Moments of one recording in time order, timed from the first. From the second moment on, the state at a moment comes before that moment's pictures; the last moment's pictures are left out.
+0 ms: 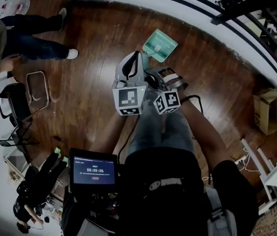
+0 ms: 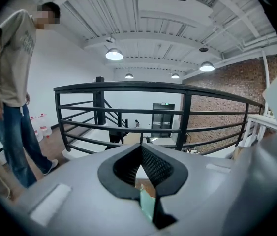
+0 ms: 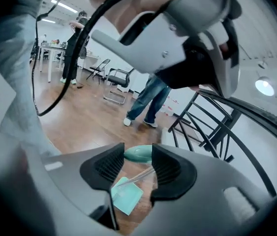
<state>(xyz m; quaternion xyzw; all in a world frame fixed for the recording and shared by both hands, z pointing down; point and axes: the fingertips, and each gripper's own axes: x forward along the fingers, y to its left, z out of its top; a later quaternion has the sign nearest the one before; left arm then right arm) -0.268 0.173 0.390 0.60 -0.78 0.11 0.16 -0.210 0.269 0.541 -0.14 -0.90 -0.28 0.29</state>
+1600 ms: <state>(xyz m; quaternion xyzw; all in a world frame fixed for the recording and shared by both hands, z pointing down) -0.241 0.287 0.202 0.72 -0.69 0.07 0.02 -0.191 0.266 0.224 0.20 -0.98 0.06 0.01</state>
